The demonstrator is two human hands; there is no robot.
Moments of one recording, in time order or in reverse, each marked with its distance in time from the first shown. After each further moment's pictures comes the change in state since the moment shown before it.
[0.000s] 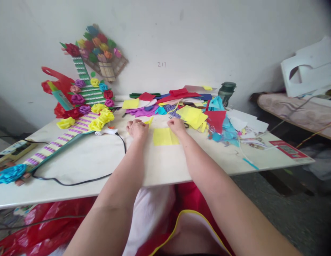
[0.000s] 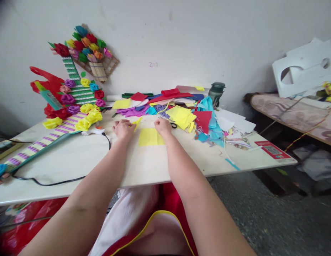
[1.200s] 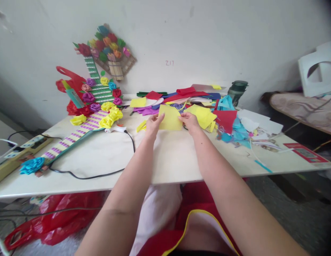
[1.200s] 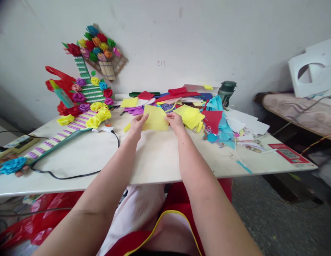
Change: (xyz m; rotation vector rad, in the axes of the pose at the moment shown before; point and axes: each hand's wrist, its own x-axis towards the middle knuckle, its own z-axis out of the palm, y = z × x) left_hand -0.017 0.037 -0.013 -0.953 -0.269 -0.135; right_hand 0.010 0.010 -0.008 0.917 0.002 0.148
